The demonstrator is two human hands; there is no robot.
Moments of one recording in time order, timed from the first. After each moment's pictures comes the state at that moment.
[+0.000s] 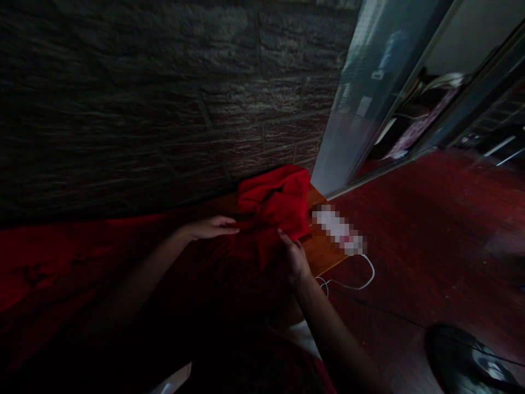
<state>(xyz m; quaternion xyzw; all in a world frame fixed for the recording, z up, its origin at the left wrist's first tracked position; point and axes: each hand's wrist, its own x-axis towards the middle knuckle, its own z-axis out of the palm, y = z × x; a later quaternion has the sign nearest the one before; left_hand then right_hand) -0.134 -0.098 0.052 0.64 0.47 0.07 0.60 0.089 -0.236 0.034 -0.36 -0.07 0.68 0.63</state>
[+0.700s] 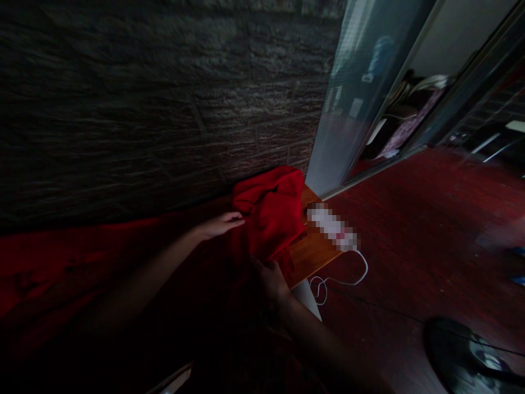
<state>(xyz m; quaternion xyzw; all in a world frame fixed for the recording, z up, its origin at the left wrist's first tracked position) -0.100 -0.091 0.037 0.72 0.44 0.15 0.52 0.051 -0.273 0.024 -0.46 -0.12 0.70 0.53</state>
